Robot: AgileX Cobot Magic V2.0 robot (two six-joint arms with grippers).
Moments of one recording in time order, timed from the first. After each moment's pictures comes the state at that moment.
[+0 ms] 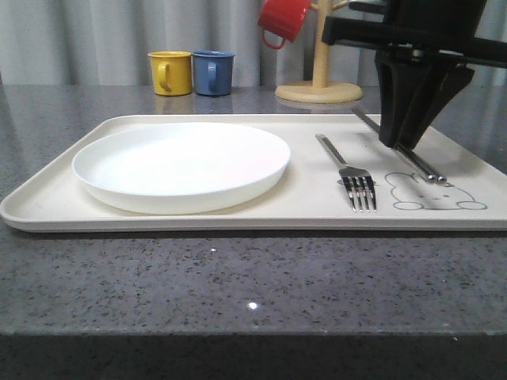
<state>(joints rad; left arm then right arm) -0.32 0.75 -0.86 -0.04 0.78 0.18 0.33 1.76 -1.50 0.15 1.23 0.32</state>
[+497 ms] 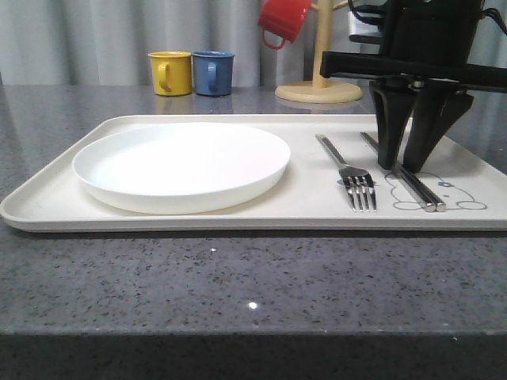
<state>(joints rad) -0.32 0.75 -0.86 -0.04 0.78 0.18 0.33 1.80 -1.50 0.13 1.23 0.37</state>
